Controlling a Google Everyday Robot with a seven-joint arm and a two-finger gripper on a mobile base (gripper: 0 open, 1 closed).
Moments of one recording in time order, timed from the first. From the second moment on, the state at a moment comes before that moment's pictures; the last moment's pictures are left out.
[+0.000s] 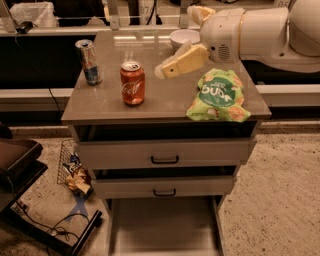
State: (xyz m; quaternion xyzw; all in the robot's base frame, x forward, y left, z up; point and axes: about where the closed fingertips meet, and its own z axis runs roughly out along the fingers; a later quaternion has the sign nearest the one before) arm 0.591 -0.035 1.023 -0.50 0.61 0.22 0.58
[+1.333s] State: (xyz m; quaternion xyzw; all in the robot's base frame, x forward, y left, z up) arm 0.643 0.034 0.935 -0.46 0.63 0.30 0.54
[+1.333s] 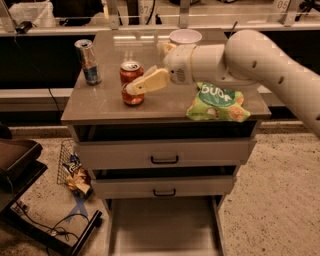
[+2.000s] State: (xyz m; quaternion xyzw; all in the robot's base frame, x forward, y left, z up) arm 0.668 0.080 0.911 -0.44 0.61 0.33 0.56
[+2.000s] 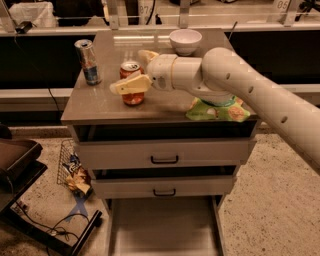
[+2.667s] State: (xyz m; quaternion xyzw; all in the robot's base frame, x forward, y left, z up) arm 0.667 0.086 0.911 -0.45 0.61 0.34 0.56
